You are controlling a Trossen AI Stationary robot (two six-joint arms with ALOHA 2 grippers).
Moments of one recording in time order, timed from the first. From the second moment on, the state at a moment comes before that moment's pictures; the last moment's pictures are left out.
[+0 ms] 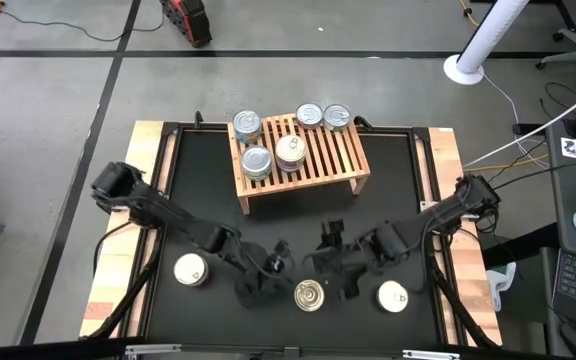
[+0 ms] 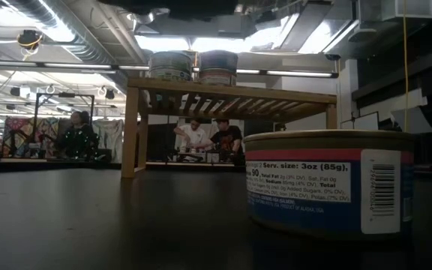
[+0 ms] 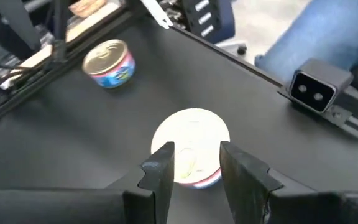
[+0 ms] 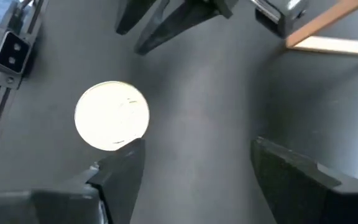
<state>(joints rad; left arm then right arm) -0.41 1.71 1.06 0.07 0.01 0.38 0.50 1.75 1.71 -1.05 0.27 0.17</state>
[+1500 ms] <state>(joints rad) -0.46 2.02 1.19 0.07 -0.15 0.61 0.64 1.75 1.38 -0.59 0.17 0.35</state>
